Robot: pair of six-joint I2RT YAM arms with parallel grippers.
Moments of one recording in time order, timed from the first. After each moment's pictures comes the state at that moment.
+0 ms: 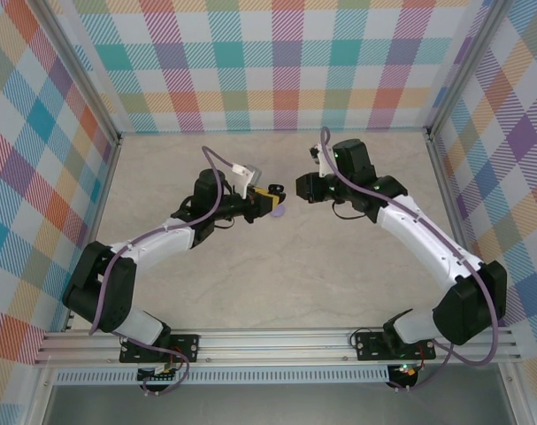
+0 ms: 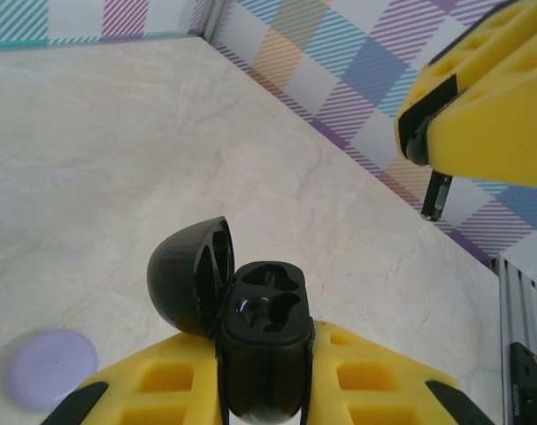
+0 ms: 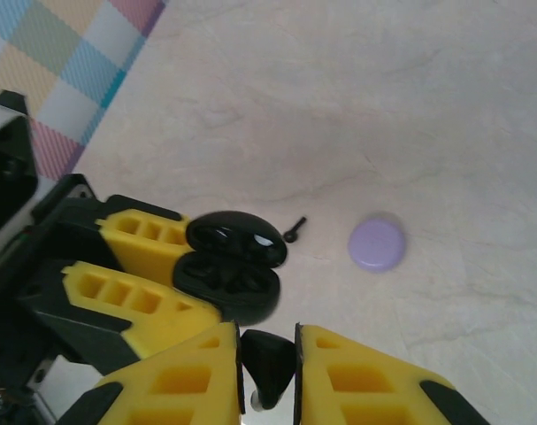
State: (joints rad) left arm -0.51 1.50 0.88 0.29 0.61 -0.24; right arm 0.51 1.39 1.27 -0.53 -0.34 0.33
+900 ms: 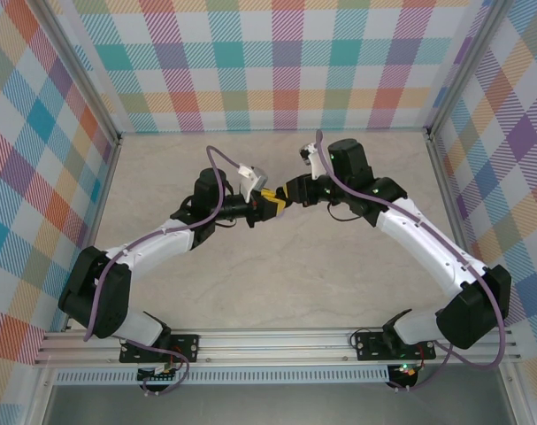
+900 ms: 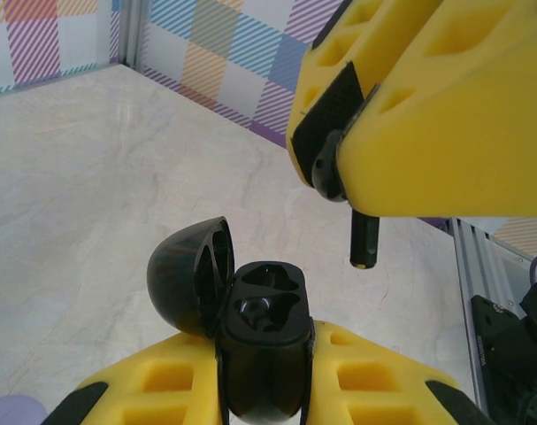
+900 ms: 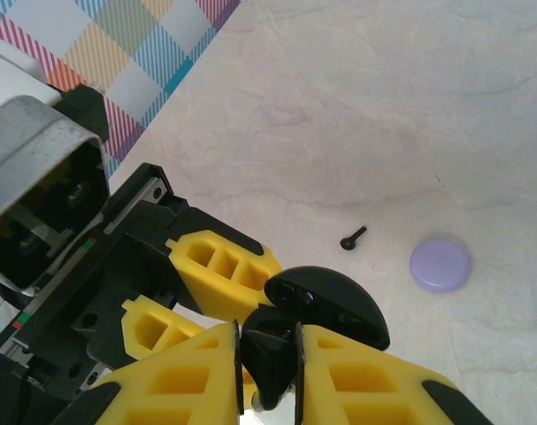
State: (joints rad) left arm -0.54 1.47 0.90 0.28 0.71 -0.13; right arm 0.57 1.37 1.30 -0.52 -0.40 0.28
